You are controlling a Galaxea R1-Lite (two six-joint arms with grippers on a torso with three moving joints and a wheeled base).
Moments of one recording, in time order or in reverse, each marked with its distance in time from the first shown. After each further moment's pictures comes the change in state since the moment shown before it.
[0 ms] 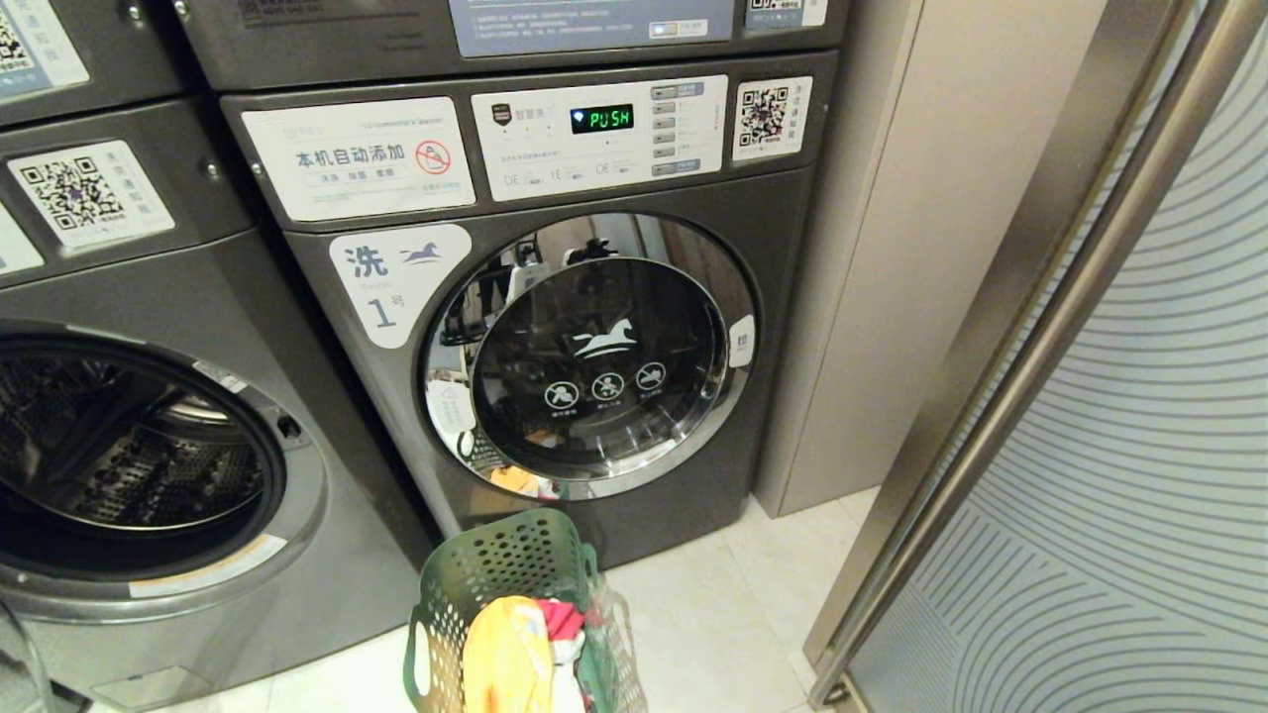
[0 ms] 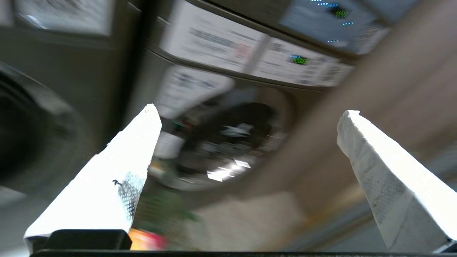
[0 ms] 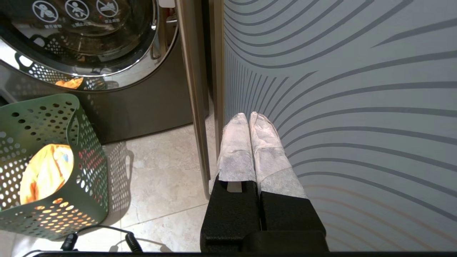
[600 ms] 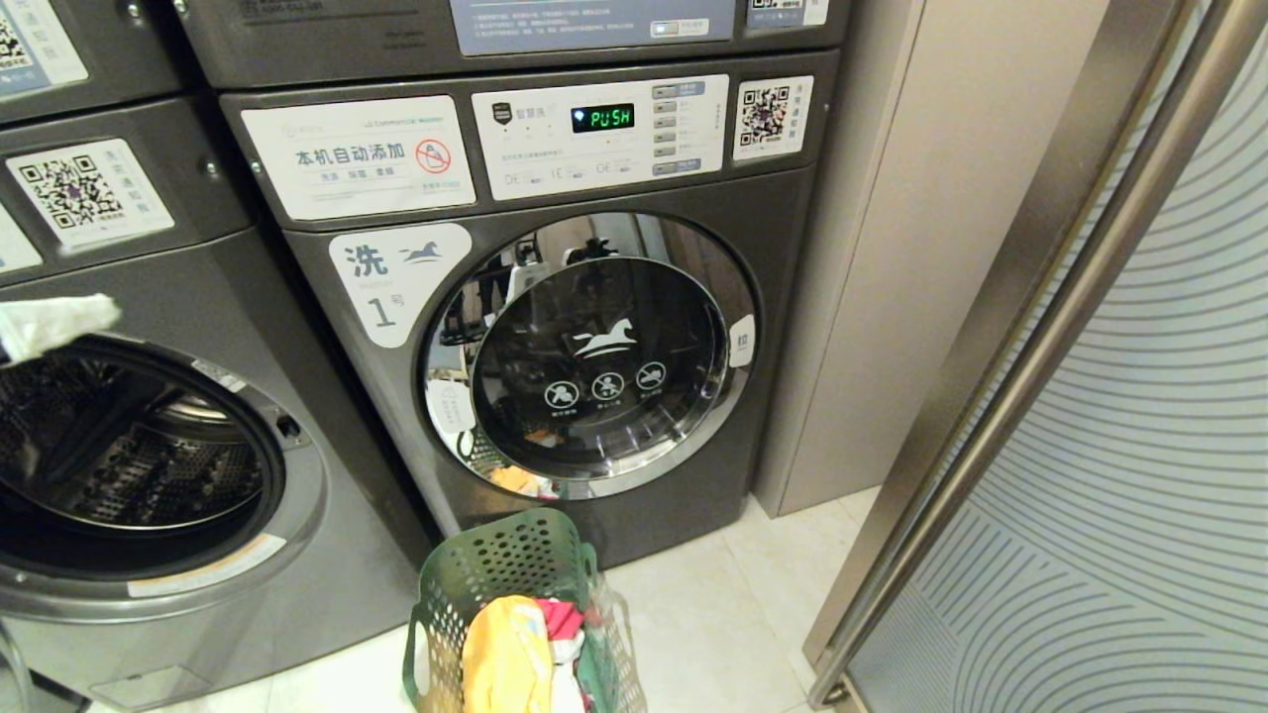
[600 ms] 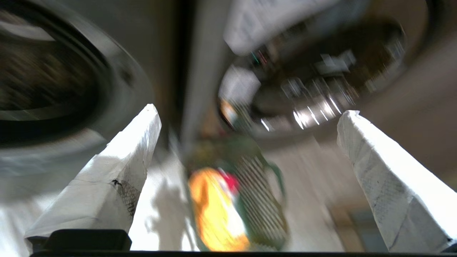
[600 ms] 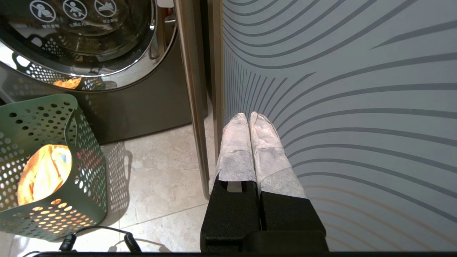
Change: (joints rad) left arm -0.773 0.207 0.029 0.335 0.904 0.674; right arm 0.000 0.000 0.000 0.000 0.000 0.000
